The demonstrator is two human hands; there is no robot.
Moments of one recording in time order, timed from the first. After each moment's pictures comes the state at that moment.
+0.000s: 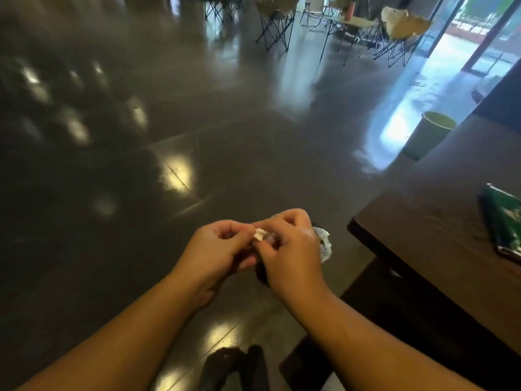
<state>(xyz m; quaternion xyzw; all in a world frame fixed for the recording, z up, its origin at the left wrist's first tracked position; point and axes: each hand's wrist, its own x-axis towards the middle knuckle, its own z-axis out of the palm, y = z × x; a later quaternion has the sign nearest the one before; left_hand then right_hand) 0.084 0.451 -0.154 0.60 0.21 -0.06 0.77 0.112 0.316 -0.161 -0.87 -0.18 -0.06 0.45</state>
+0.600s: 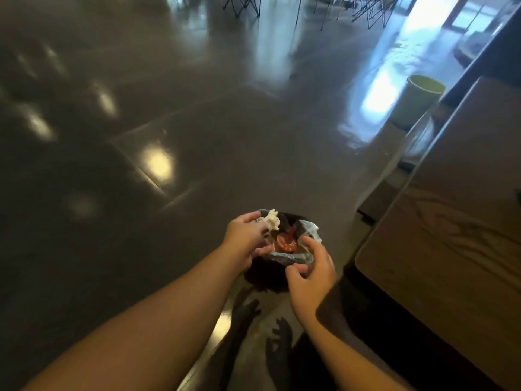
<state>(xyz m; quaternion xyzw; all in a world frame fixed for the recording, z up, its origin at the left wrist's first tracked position) 0.260 0.387 -0.265 0.55 0.34 -0.14 0.75 0.179 0.274 -0.254 -0.82 0.19 -0.01 0.55</state>
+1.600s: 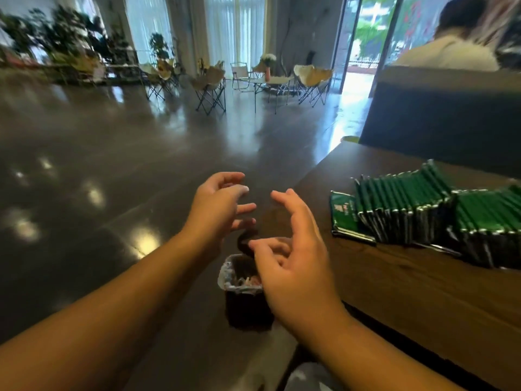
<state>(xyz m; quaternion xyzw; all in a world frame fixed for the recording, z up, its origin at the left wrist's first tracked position) 0.114 0.327 -0.006 0.65 0.07 0.03 0.75 0.036 0.208 -0.043 -0.77 -0.13 -0.16 0.61</state>
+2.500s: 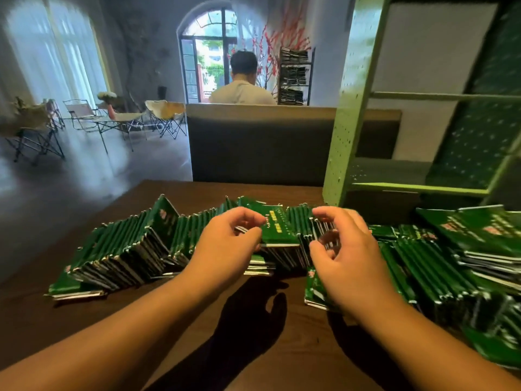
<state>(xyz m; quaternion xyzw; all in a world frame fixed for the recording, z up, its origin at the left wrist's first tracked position) 0.023 -0.066 0.025 0.75 -0.27 -0.08 0.60 -0.098 -0.217 0.014 -0.87 0.13 -0.36 0.31</state>
